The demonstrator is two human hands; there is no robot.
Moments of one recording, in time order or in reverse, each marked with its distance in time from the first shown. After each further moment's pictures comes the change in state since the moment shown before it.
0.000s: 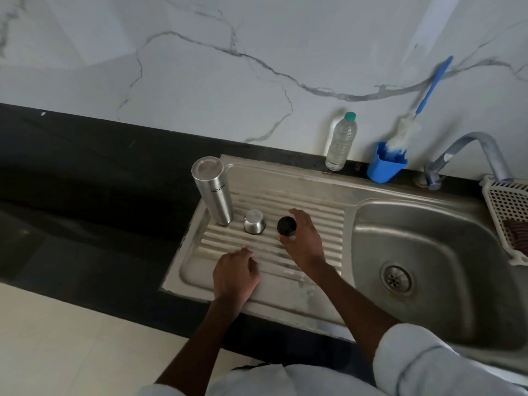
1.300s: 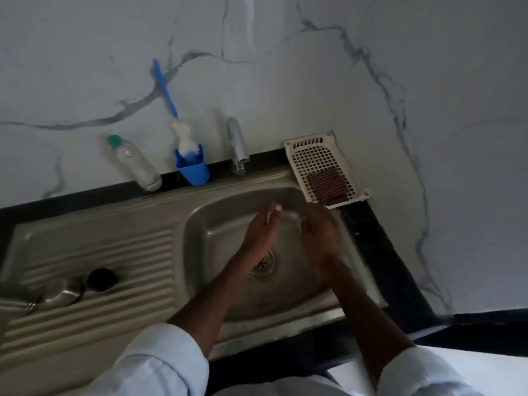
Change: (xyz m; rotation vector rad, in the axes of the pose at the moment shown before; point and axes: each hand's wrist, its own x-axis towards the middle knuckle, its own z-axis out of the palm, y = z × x) left_hand 0.013 0.448 0.166 -0.659 -0.638 0.160; right_hand -0.100 0.267 -0.330 -0.097 0.578 0.322
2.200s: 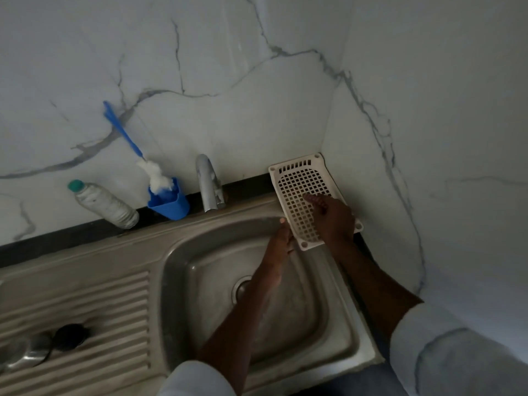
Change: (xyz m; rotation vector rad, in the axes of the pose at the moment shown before) left_hand 0.083 0.043 0.086 -0.558 -0.135 -0.369; right_hand 0.164 0.065 -0.011 -0.006 0.000 0.141
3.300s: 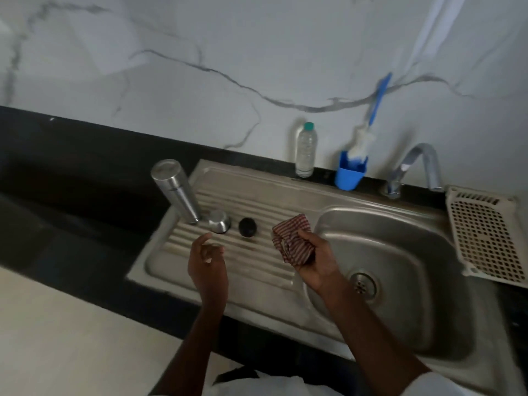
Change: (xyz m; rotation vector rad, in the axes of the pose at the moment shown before) left_hand -0.288 -0.121 -0.391 -0.095 1.274 0.663; right_hand -0.318 -0.252 0.162 1.293 -1.028 0.824
